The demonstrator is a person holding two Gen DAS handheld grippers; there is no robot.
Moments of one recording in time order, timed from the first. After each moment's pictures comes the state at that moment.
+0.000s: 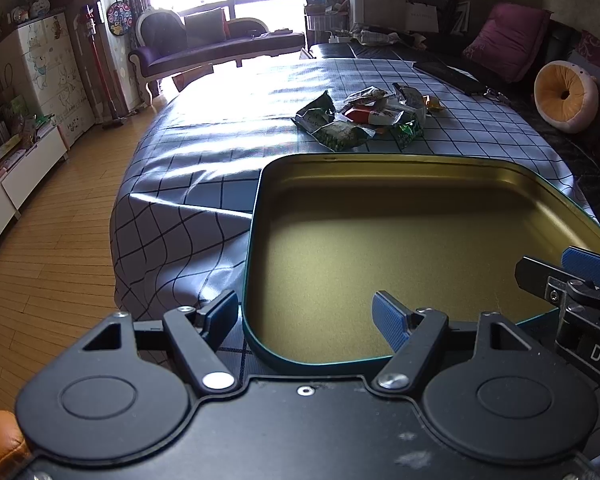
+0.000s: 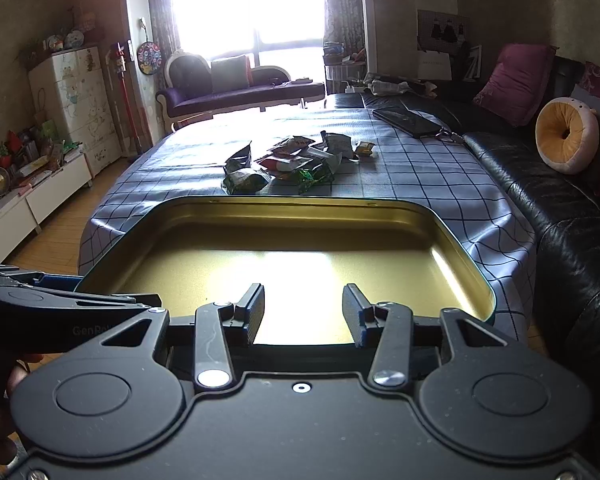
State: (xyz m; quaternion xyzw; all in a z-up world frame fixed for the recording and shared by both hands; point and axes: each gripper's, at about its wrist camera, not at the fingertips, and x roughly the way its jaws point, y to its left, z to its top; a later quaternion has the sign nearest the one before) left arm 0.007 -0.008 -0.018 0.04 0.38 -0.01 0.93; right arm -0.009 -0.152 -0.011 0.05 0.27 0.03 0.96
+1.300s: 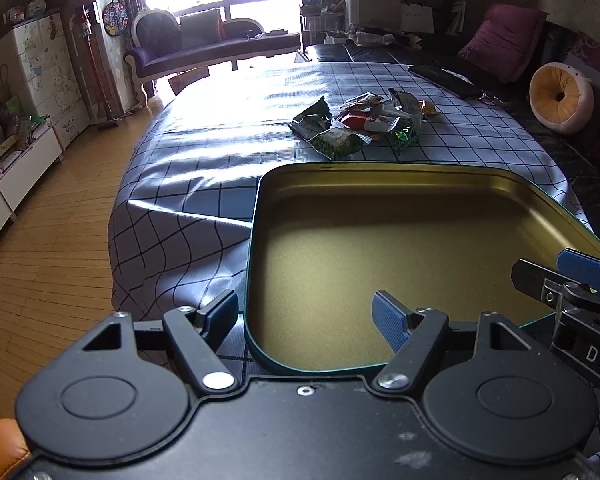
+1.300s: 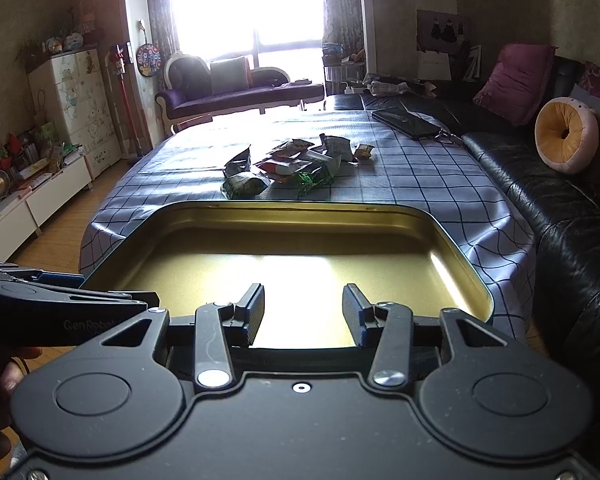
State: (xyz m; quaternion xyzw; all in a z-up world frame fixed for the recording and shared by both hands) left arm 0.008 -0.005 -0.008 0.04 0.38 -0.02 0.93; right arm -0.008 -0.154 -0.006 0.05 0.27 0.03 0.96
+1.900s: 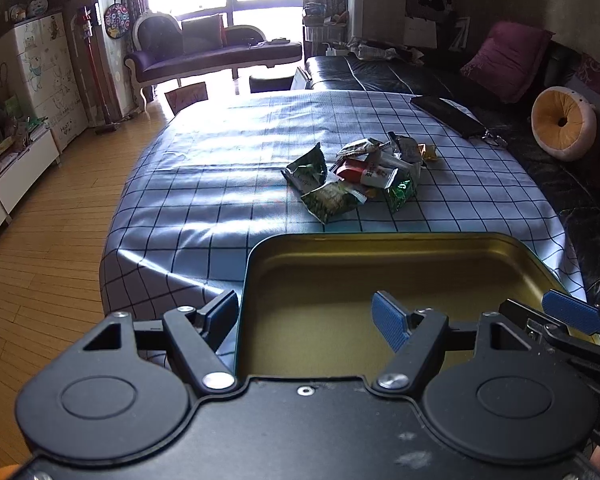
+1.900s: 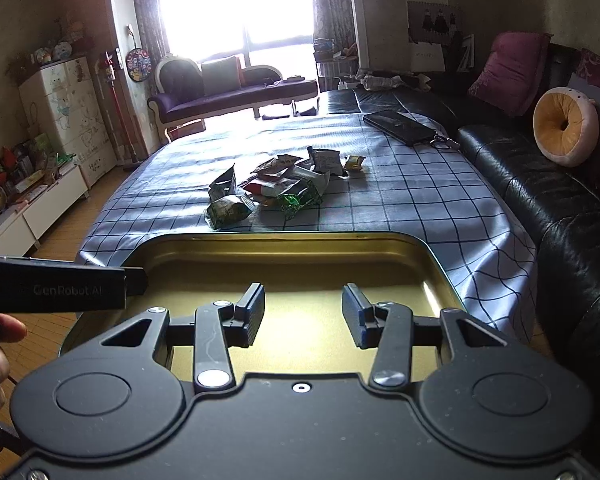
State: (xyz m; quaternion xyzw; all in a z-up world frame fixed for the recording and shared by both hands) left arm 0.056 -0.016 0.033 0.02 0.37 -0.02 0.93; right arm 0.029 -0.171 0.011 0.07 0.28 0.03 0.96
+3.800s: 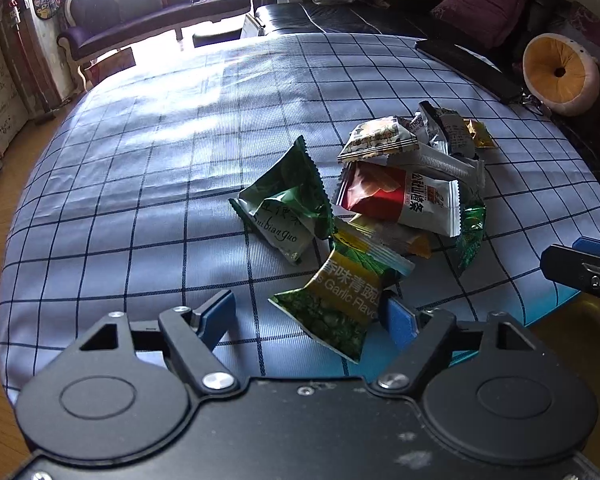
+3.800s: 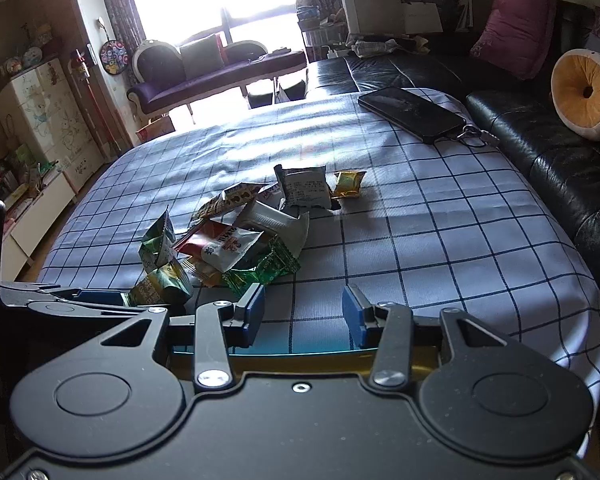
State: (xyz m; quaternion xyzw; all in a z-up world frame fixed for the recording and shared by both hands) left arm 0.254 -0.020 -0.041 0.05 0.44 -0.10 0.89; right arm 0.188 -0.200 -0.006 0.12 0.34 0.03 0.93
